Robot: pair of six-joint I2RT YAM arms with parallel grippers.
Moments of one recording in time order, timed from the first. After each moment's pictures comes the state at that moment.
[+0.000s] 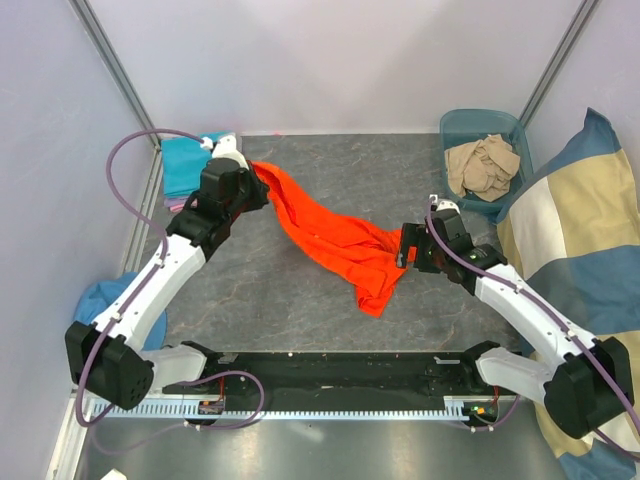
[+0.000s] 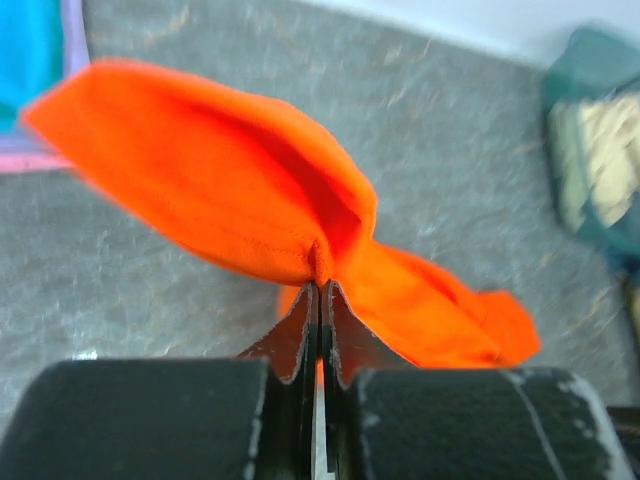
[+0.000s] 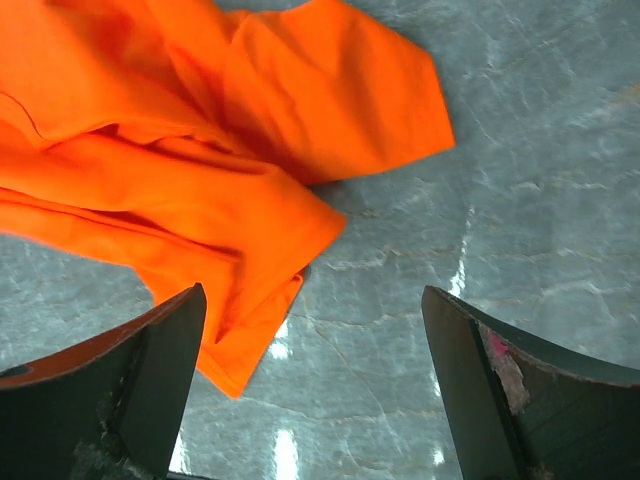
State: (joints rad) left arm -0.40 1.22 1.12 -0.29 -0.15 -0.49; right arm 0.43 1.09 0.77 -0.53 0.12 0.49
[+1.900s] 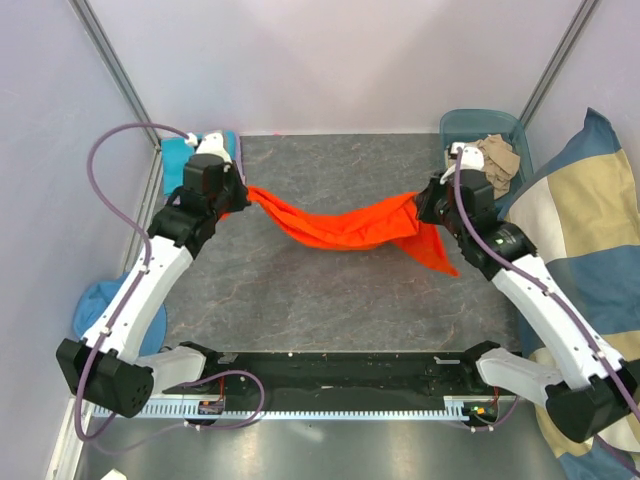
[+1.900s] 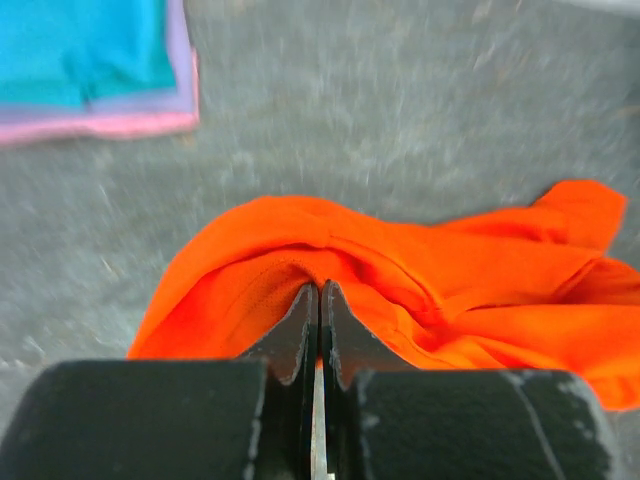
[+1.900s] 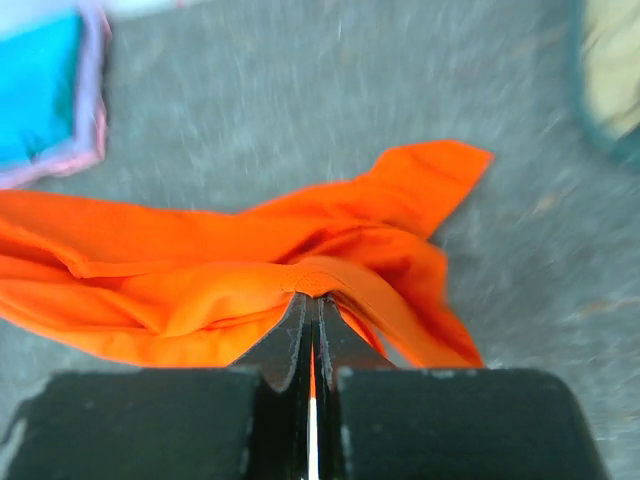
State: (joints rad) left arm -0.34 1.19 1.16 -0.49 -0.18 -0.39; right arm 0.43 1.08 1.08 -0.44 0.17 0.46
